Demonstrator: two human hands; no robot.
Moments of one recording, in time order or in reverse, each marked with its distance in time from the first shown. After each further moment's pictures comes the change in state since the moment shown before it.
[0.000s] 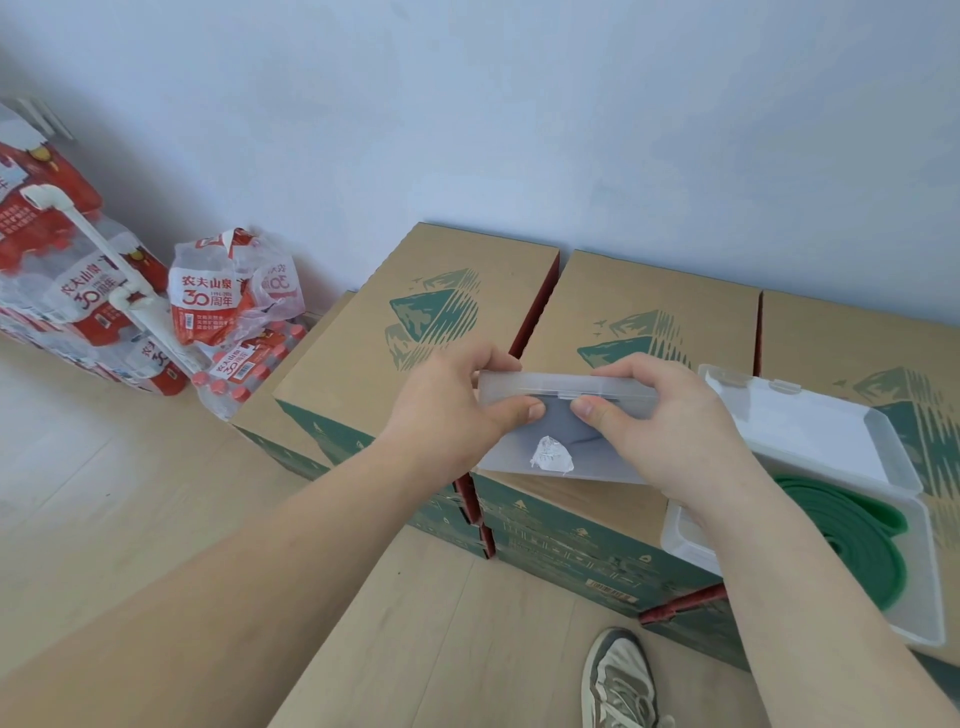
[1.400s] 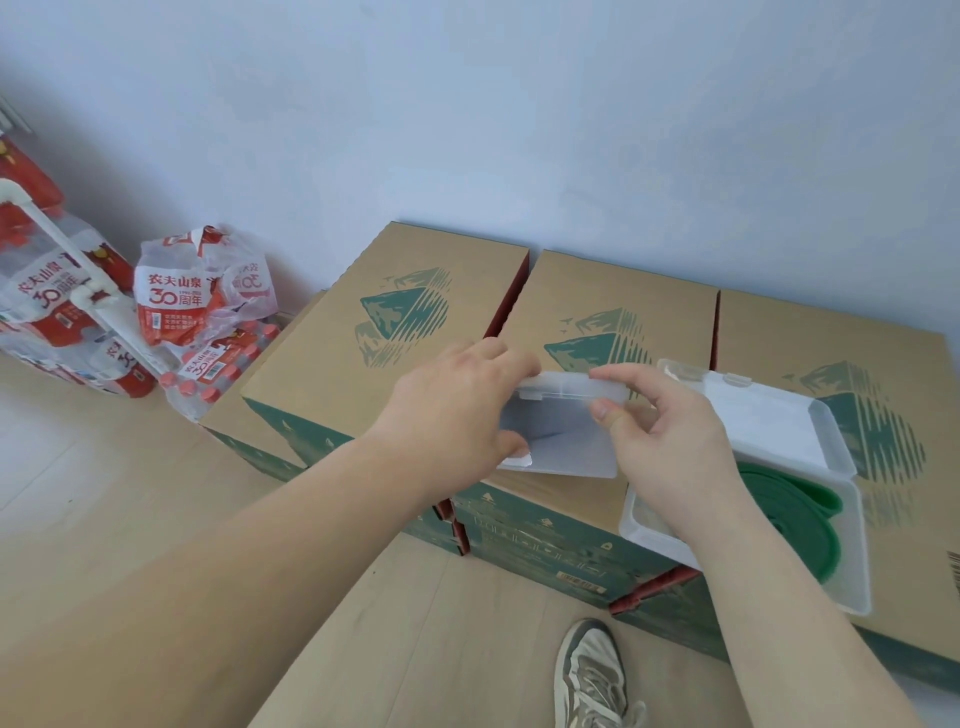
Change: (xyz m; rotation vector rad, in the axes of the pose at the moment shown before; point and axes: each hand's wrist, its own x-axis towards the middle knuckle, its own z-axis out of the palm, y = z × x) left_hand -0.019 0.040 0.007 0.691 -0.112 0.442; right_hand -0.016 0.032 -0.013 0.272 0.077 -0.047
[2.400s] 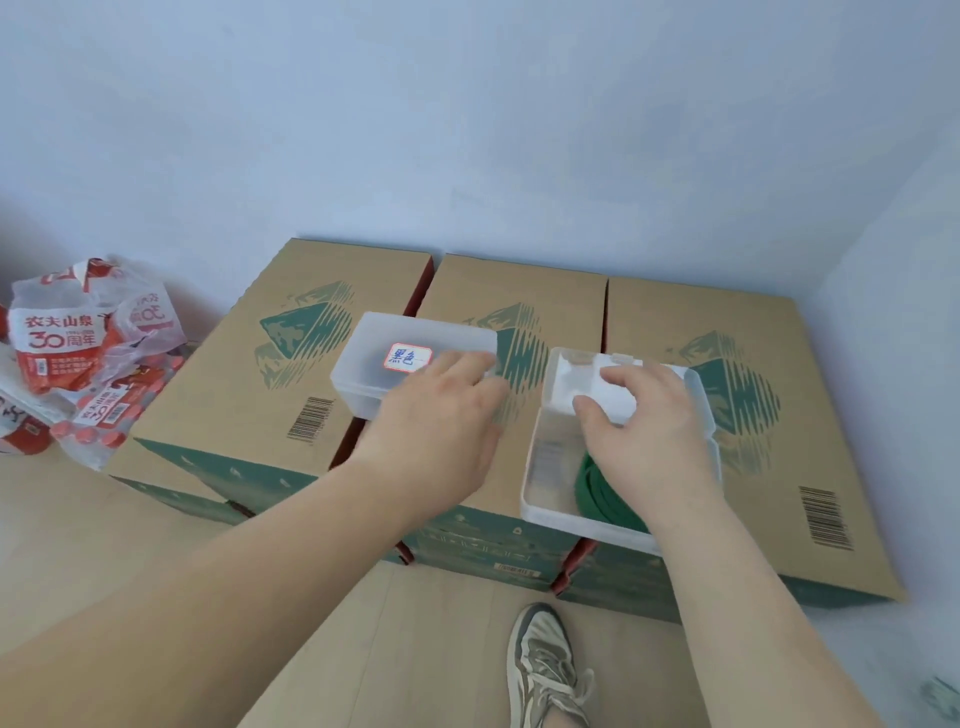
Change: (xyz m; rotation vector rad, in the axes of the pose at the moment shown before) left_hand 0.024 0.058 0.037 0.112 0.084 0.201; right_hand -0.014 0.020 -0.067 -0.444 0.220 0.139
